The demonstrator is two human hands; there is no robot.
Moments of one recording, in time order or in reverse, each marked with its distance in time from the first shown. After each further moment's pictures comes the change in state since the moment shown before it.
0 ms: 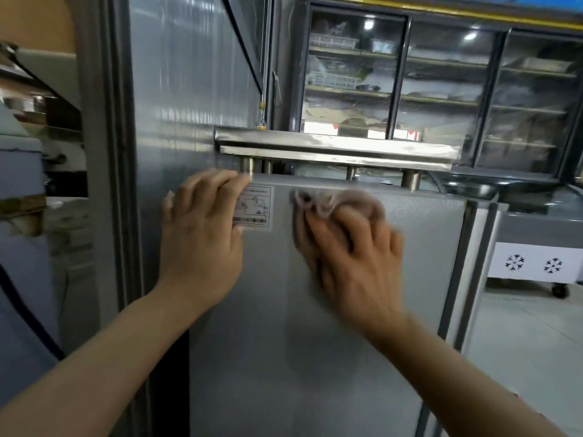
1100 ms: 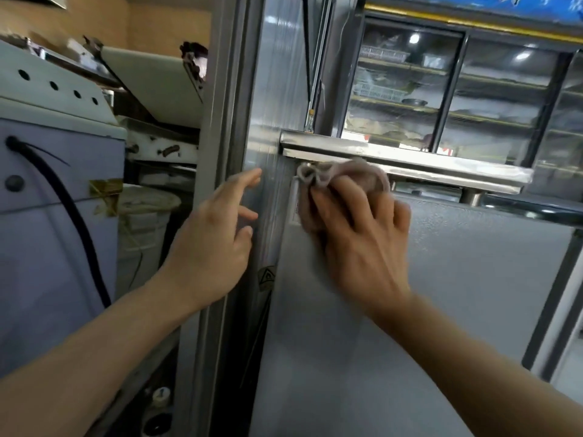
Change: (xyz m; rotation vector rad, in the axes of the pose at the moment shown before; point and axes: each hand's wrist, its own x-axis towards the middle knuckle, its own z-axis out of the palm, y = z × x) left_hand -0.025 -0.074 -0.051 -0.401 -0.122 -0.159; right_hand 0.059 -0.080 0.032 0.001 -0.008 -0.086
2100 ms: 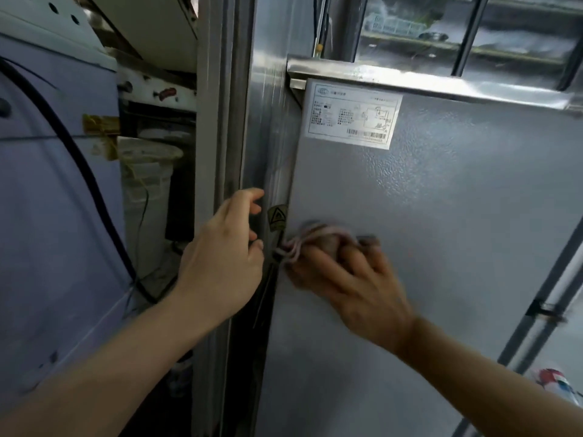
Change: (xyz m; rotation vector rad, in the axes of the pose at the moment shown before) left_hand -0.086 -0.025 0.045 0.052 -0.062 -0.187; right_hand -0.140 -0.032 0.003 0.044 -0.159 -0.437
